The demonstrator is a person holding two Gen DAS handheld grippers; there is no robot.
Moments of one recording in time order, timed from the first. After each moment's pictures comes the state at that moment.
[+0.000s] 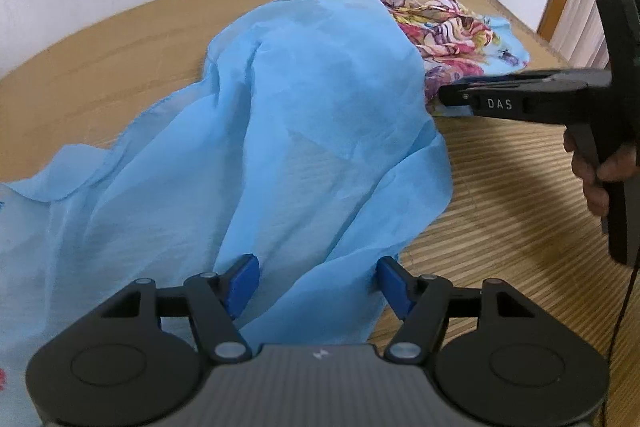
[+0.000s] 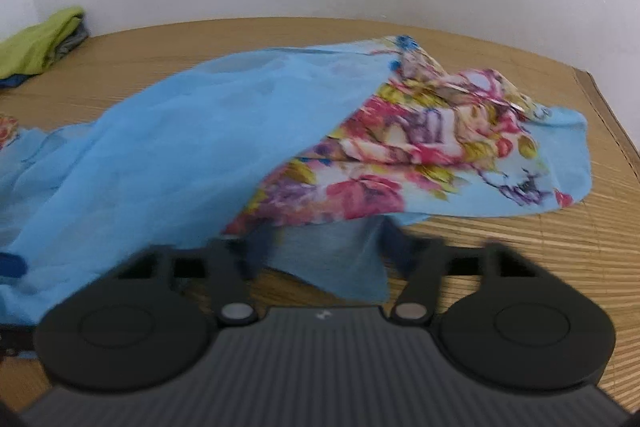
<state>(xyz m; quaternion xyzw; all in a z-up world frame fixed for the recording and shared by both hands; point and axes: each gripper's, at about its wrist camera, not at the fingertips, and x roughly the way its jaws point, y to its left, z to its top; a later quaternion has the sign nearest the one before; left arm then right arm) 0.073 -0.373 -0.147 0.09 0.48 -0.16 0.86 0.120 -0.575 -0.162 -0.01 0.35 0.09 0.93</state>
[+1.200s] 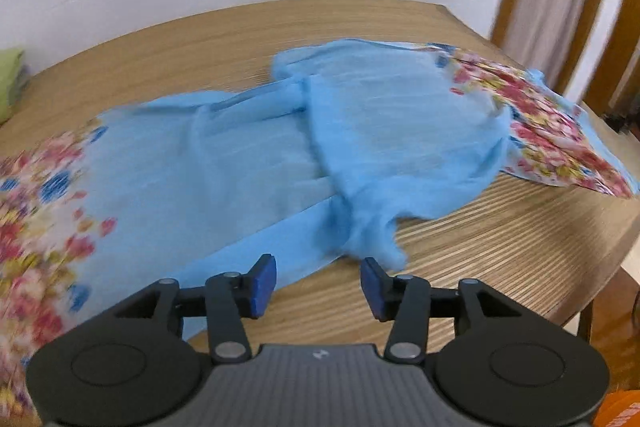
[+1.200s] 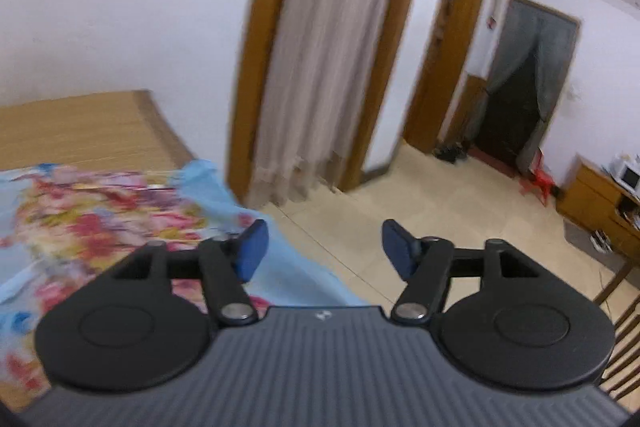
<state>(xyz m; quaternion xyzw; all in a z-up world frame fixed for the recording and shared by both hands) -0.115 -0.222 -0.070 0.09 0.44 -0.19 0.87 -0.169 -0.664 -0.057 -0.01 0.25 -0.41 0.88</state>
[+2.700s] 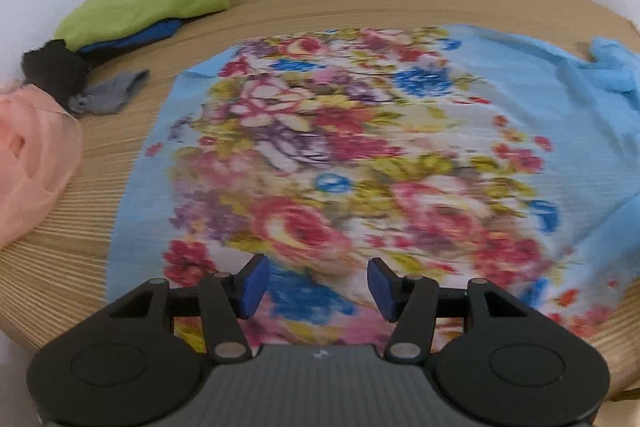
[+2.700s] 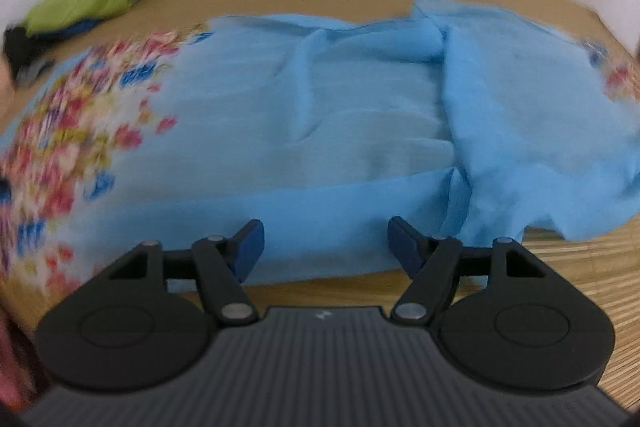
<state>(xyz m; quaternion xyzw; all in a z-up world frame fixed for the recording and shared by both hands) -0.043 0.126 -0.108 0.10 0.48 0.01 0.87 -0.087 -0.232 -0.147 0.00 0.42 0.06 0.90</state>
